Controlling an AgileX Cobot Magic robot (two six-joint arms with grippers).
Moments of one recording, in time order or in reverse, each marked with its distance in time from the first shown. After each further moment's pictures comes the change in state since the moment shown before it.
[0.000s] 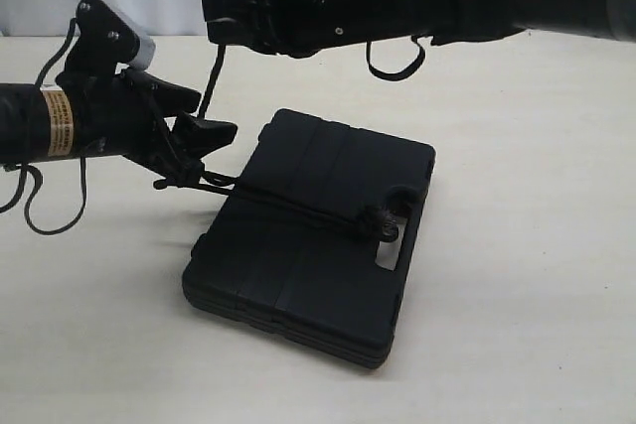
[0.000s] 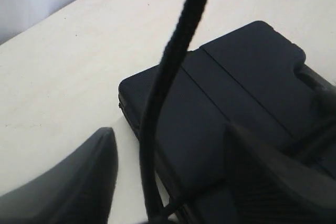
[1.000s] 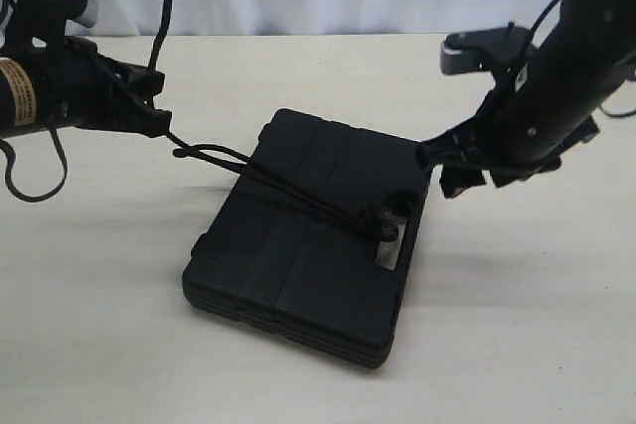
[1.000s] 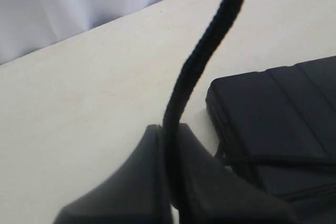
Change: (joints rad) left arm 0.041 -0.076 0.000 -0.235 0.203 0.038; right arm -0.199 -0.155 0.272 -1.311 0.296 1.097
